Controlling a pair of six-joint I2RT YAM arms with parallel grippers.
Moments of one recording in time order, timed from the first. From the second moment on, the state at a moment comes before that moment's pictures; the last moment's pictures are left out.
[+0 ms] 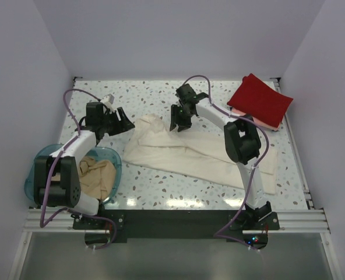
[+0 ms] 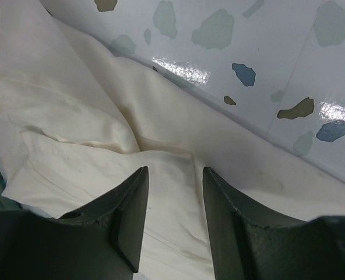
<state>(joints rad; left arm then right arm) -0.02 1.48 0.87 -0.10 0.38 -0.39 0.53 2.27 1.88 -0.73 -0.20 0.52</state>
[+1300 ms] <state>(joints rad) -0.07 1.48 0.81 -0.15 0.36 -0.35 0.54 2.17 1.75 -0.66 -0.27 0.50</state>
